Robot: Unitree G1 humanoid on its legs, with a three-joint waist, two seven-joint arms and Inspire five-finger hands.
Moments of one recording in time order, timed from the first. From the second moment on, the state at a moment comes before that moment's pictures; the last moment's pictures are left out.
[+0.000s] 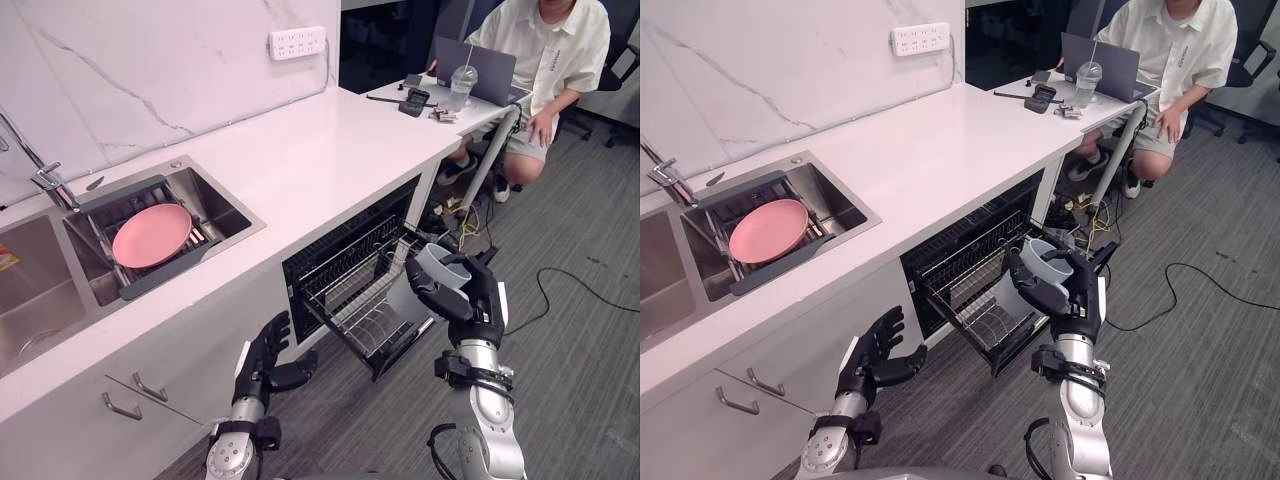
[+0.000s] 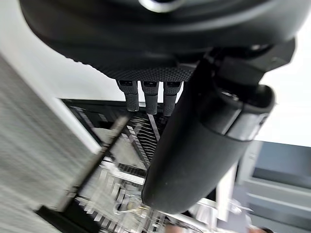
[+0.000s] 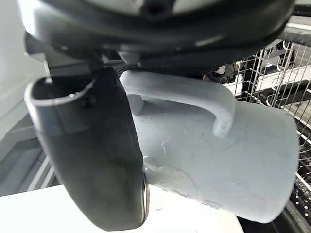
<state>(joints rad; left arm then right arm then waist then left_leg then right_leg) 0.37 0.04 -0.14 0.20 -0.12 -0.16 0.04 0.23 -0.02 -0.04 -0.12 0.24 -0.20 -0.13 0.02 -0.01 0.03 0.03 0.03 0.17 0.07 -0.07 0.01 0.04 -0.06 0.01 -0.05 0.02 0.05</state>
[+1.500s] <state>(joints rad) 0.17 0.06 -0.02 0.59 -0.12 -0.20 0.13 -0.51 -0.35 -0.03 0.45 -0.08 -0.10 -0.34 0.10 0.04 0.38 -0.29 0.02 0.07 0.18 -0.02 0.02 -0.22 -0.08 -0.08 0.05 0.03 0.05</state>
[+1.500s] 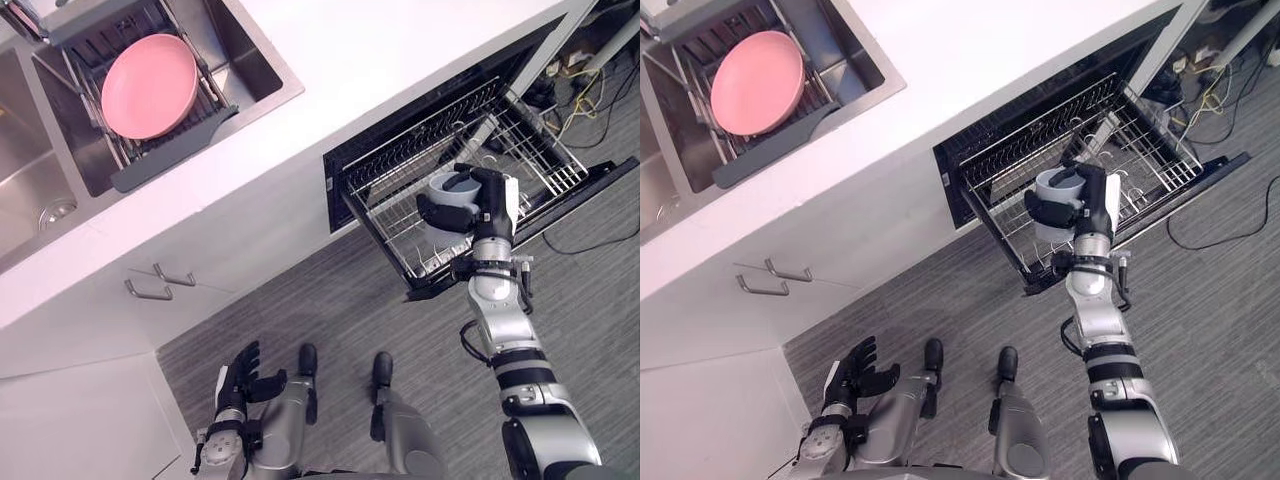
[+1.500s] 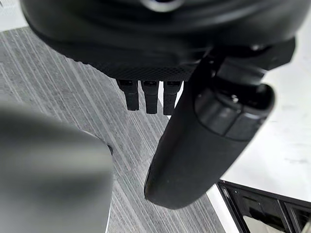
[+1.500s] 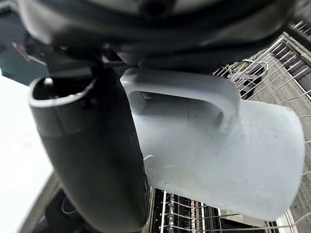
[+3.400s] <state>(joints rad) 0.10 0.03 -0.03 0.59 -0.20 -0.21 0.15 -0.50 -0.20 -0.03 0.54 -0.10 -0.06 -0.36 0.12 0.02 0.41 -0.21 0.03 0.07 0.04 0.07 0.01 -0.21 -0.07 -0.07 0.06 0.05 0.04</state>
